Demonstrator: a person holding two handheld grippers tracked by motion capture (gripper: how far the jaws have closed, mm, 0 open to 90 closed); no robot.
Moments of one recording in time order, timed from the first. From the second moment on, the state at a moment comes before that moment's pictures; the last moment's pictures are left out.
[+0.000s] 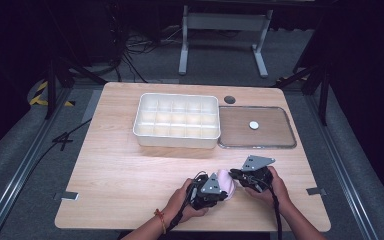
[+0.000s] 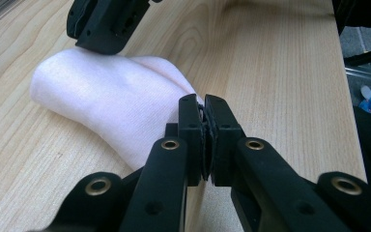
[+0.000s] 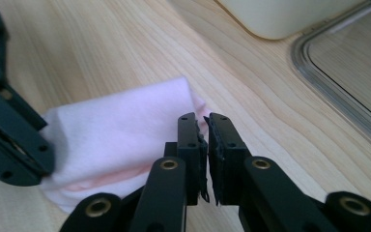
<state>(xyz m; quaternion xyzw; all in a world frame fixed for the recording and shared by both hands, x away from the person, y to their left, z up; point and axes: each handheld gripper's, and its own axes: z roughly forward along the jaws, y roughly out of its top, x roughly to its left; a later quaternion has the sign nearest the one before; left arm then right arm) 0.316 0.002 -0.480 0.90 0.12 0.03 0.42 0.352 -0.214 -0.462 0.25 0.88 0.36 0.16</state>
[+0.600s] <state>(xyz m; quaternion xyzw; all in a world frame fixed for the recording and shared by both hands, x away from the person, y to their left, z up) 0.315 0.003 -0.479 0.90 0.12 0.03 0.43 0.347 -0.212 -0.449 0.28 0.86 0.41 0.12</state>
